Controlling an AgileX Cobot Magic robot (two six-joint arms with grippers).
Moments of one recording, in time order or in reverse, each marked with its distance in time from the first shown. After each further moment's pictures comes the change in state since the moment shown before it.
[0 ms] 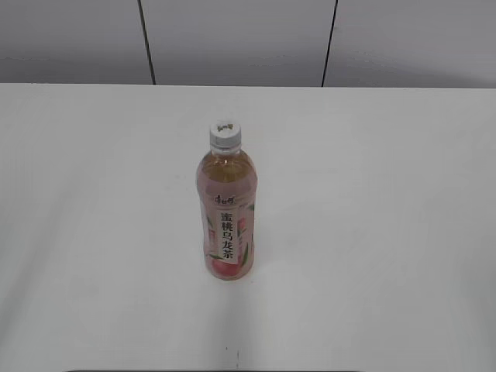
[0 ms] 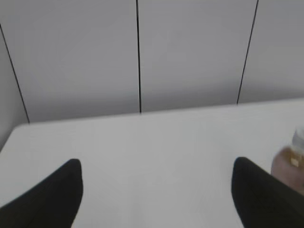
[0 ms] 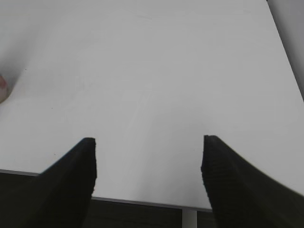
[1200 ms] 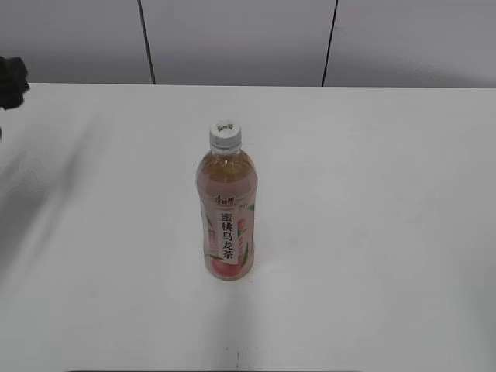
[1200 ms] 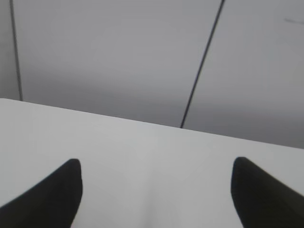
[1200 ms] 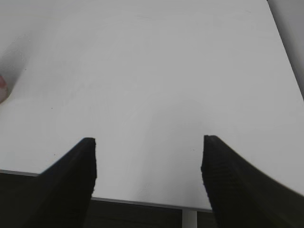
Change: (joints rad) left arm 0.000 1.475 0.045 0.022 -1.471 -0.212; right arm 0.000 0.000 0.000 0.000 0.000 0.000
